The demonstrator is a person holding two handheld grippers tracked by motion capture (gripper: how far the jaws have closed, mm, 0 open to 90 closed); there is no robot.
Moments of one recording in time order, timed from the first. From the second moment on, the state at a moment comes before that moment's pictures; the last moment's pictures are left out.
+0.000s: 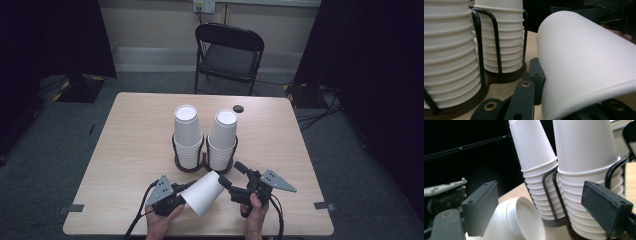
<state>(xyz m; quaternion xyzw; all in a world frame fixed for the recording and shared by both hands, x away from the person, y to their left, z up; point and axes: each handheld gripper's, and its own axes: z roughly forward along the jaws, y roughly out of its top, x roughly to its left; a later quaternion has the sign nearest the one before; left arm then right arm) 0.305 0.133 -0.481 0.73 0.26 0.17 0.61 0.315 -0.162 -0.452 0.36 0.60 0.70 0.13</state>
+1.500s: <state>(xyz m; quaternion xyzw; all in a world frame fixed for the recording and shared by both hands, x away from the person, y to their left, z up) 0.334 0.139 -0.449 0.81 0.24 0.13 0.51 0.282 -0.147 -0.476 0.19 0.76 0.51 0.35</state>
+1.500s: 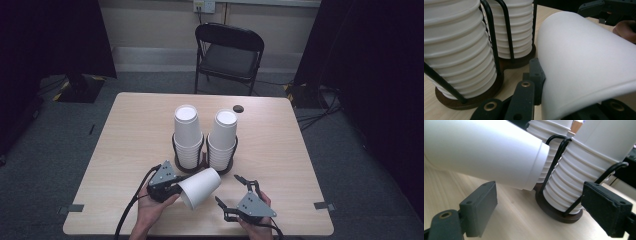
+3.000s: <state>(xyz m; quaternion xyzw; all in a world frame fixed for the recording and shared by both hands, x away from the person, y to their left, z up) 0.358 0.095 -0.425 0.89 0.19 0.06 0.41 0.273 -0.106 -0.490 0.01 0.79 0.33 0.52</state>
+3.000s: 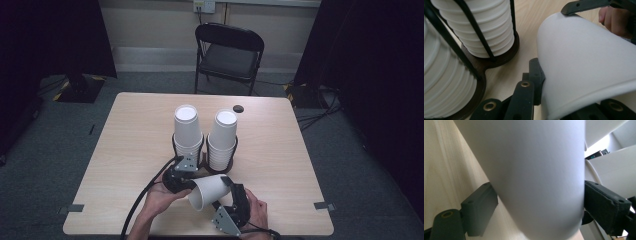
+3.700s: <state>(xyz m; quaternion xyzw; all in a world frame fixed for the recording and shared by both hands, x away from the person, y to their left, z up) 0.362 0.074 -0.421 0.91 0.17 0.06 0.38 0.272 -0.091 -0.488 -0.01 0.78 0.32 0.54</state>
